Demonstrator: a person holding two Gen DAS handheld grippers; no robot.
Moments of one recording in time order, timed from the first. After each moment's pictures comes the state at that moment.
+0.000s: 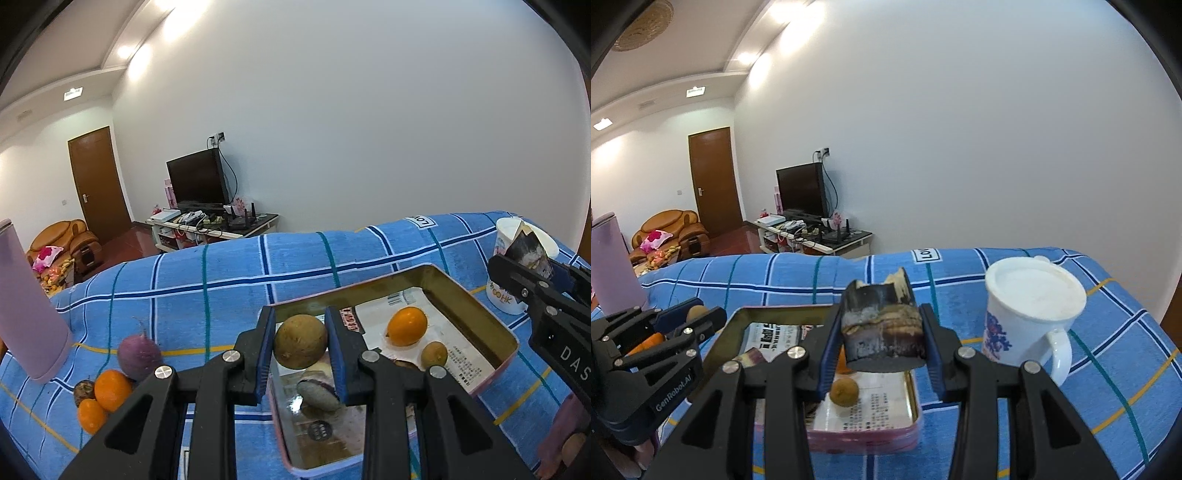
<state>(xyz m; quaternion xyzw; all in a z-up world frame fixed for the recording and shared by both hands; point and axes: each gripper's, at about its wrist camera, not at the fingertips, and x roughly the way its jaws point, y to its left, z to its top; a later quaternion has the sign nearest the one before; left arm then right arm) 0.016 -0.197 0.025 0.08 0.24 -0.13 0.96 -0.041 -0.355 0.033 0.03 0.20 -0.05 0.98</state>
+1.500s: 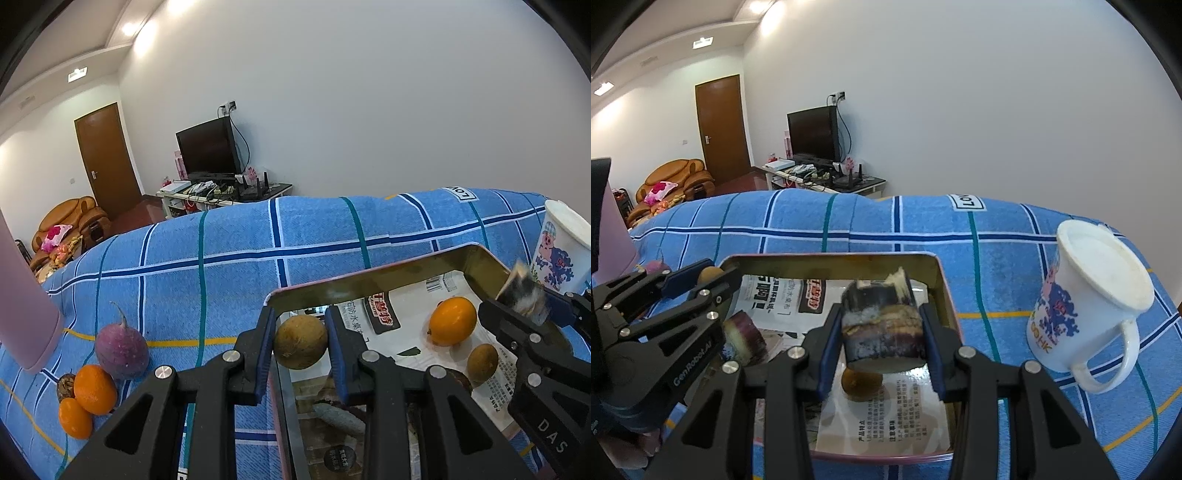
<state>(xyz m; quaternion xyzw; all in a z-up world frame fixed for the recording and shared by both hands) 0.062 -0.201 -0.005 0.09 0.30 -0.10 0.95 0.017 -0.337 0.003 0.01 0.30 -0.02 0.95</state>
